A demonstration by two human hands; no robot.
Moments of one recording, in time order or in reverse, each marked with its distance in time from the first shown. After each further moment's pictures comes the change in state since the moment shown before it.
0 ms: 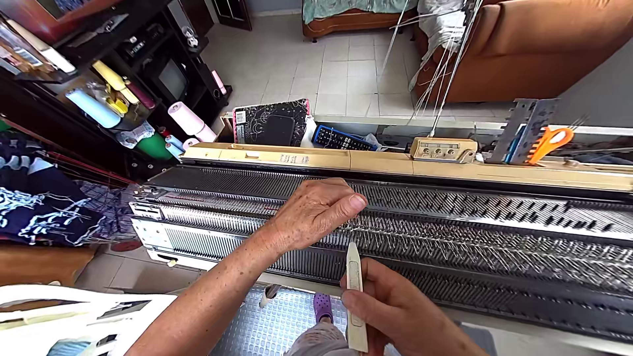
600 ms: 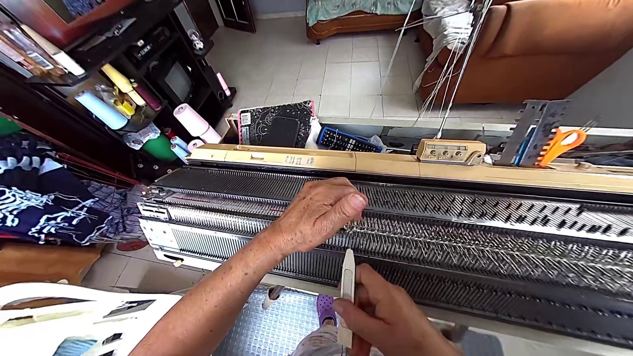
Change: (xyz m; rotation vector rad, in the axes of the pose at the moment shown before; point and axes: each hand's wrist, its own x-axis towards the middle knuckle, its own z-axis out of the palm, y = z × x) left_hand -0.001 0.001 -0.003 0.019 0.010 0.006; right_hand 0.012 0.023 0.003 -0.465 0.098 -0.154
